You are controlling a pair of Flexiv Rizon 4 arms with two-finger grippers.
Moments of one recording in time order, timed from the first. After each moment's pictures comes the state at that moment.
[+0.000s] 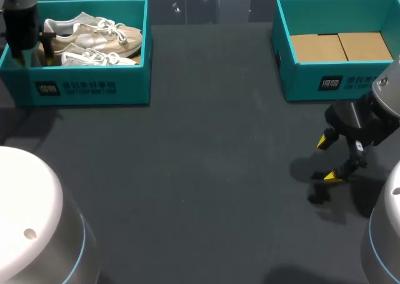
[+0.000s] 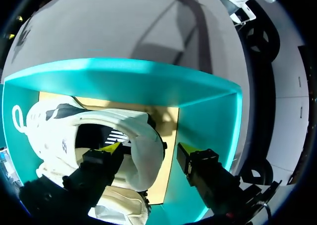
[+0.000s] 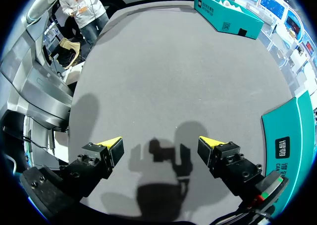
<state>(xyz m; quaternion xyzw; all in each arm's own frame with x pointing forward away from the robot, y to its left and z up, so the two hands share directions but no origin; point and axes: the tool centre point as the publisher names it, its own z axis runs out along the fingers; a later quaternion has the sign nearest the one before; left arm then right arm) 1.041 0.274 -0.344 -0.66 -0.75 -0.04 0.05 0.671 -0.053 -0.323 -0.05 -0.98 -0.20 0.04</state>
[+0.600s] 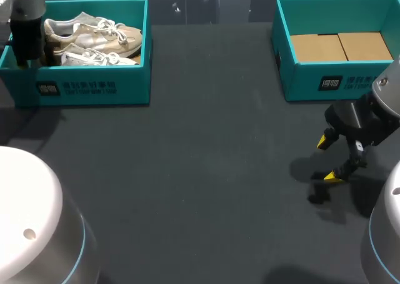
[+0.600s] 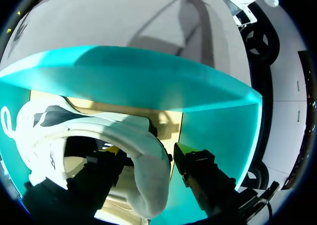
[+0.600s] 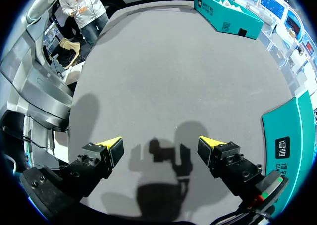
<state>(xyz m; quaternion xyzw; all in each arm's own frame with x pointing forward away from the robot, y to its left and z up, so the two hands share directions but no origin) 1.035 0.274 -0.365 -0.65 -0.75 -0.05 0.06 0.671 -0.053 -0.323 -0.05 -0.98 -0.20 0.04</state>
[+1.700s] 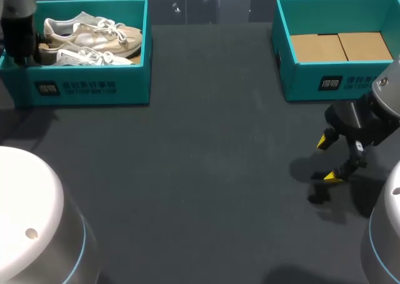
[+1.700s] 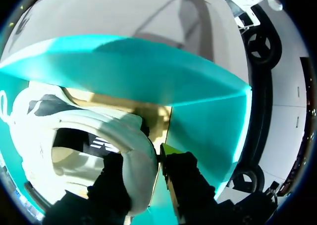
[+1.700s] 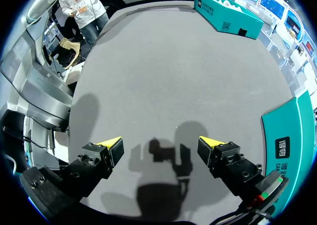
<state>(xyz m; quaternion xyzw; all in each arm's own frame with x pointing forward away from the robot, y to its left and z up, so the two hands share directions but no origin) 1.042 0.296 -0.357 -0.64 -0.77 -0.06 0.05 0.671 -0.053 -0.323 -0.05 -0.98 -0.20 0.04</state>
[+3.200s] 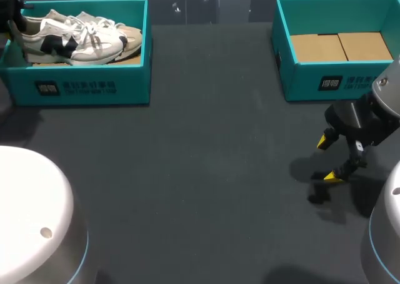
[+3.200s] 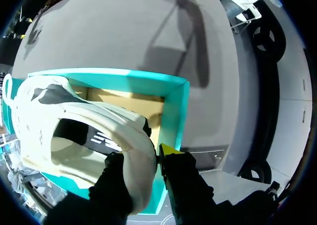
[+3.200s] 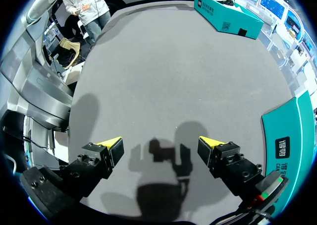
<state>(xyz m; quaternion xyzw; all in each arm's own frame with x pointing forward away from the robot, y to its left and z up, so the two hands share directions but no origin) 1.059 0.302 -0.263 -0.65 -0.76 -0.03 0.00 0.671 -0.053 -0.323 -0.05 -0.98 -0.20 0.04</state>
